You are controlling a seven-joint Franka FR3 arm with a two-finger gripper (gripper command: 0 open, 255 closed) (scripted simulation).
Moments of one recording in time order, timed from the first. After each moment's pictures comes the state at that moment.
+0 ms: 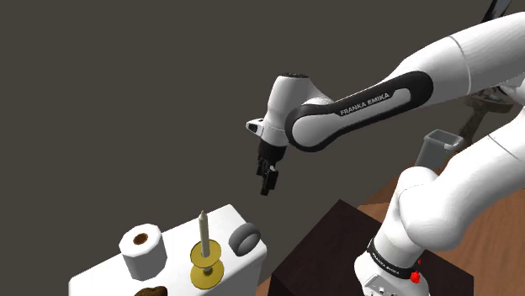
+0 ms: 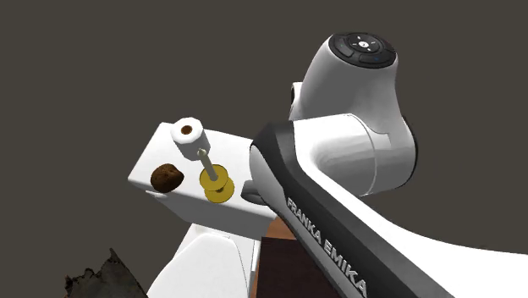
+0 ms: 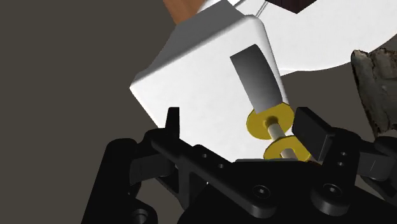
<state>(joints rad) 0.29 -0.44 0.13 -2.61 0.16 2.30 -0.59</state>
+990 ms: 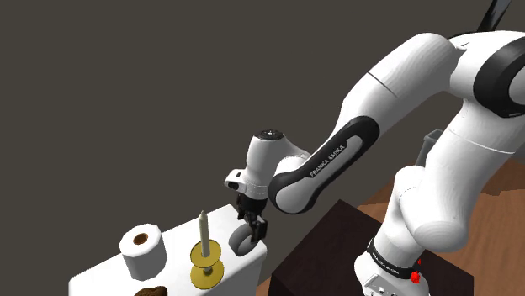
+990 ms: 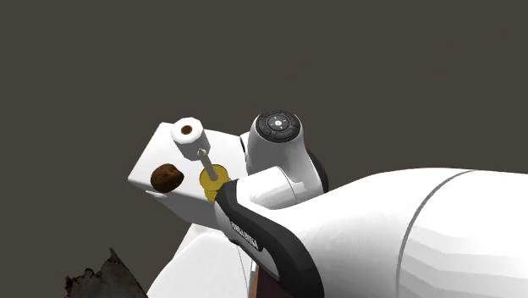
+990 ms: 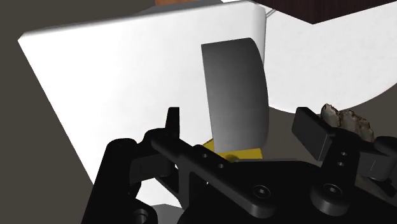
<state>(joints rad) 0.41 -0.09 0.21 -2.65 0.15 2.67 -0.78</state>
